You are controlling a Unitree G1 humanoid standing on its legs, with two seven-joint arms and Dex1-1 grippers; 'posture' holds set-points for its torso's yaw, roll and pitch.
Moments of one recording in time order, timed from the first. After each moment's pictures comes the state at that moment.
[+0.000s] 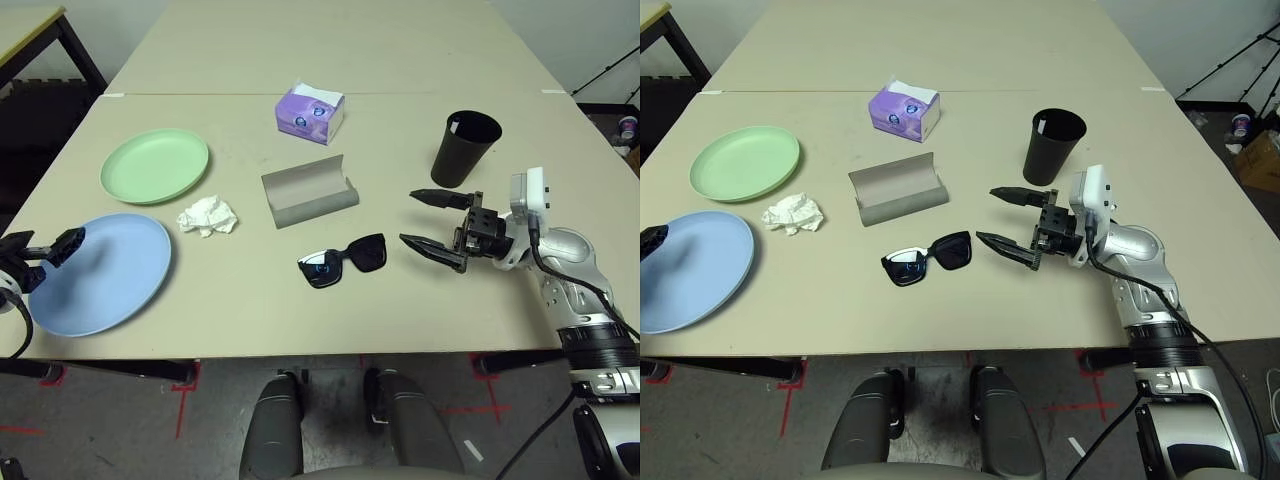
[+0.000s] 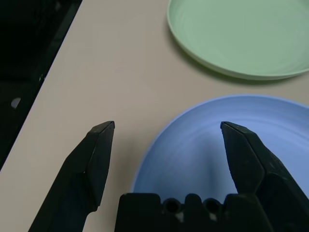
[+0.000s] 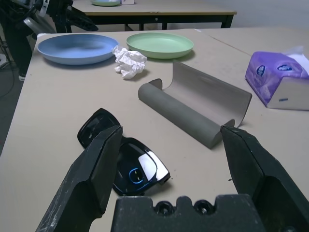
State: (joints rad) left arm -0.15 0.96 0.60 0.41 -0.43 0.52 -0.59; right arm -0.41 -0.47 -0.05 0.20 0.40 -0.06 1.22
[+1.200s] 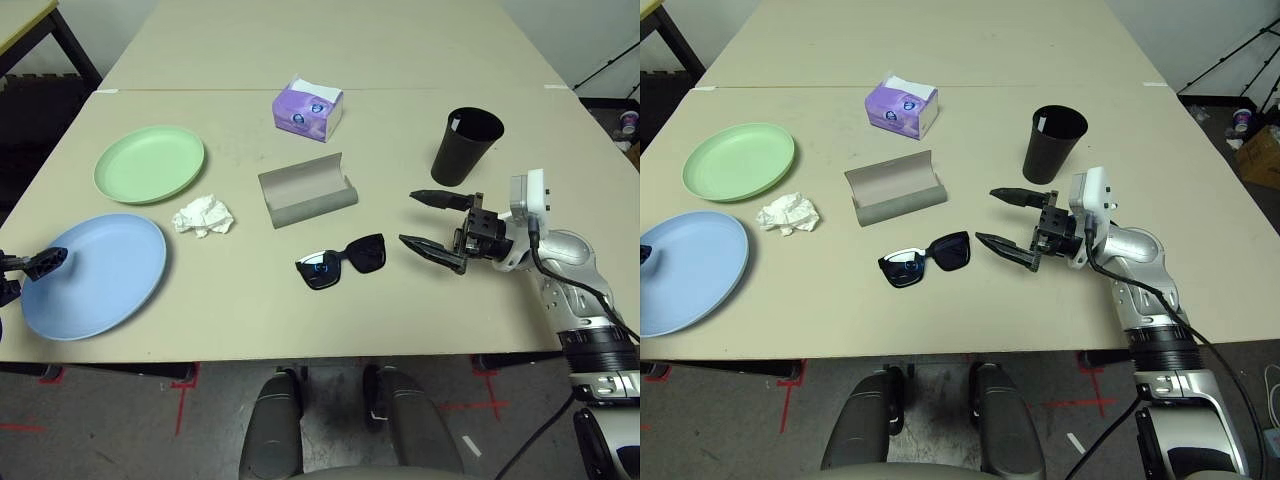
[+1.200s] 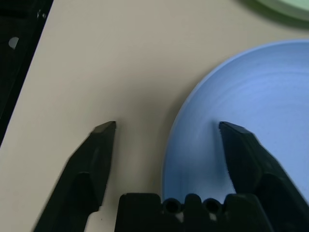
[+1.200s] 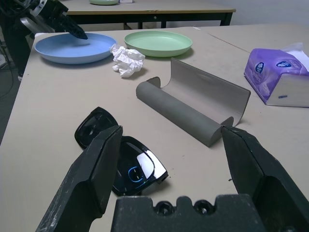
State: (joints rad) left arm -0.21 1.08 0.53 0.57 -0.35 0.66 -0.66; right arm -0.40 -0.47 -0.05 0.17 0.40 -0.04 1.20
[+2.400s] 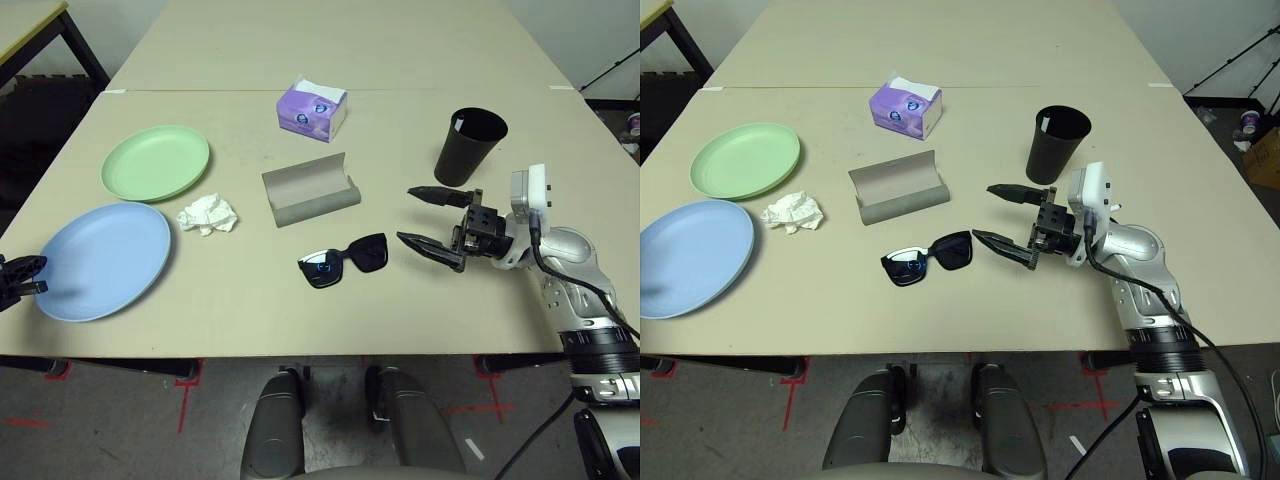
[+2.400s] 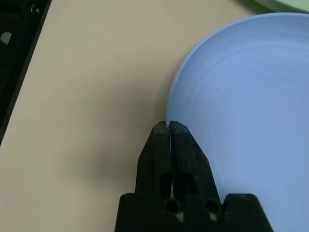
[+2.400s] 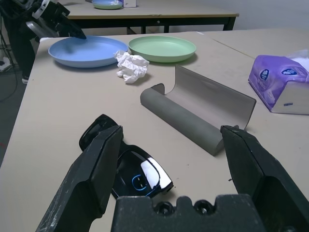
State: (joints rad) left arm -0.24 1.10 0.52 0.60 -0.35 0.68 -0.73; right arm -0.39 -0.47 -0.05 0.12 0.40 0.00 1.18
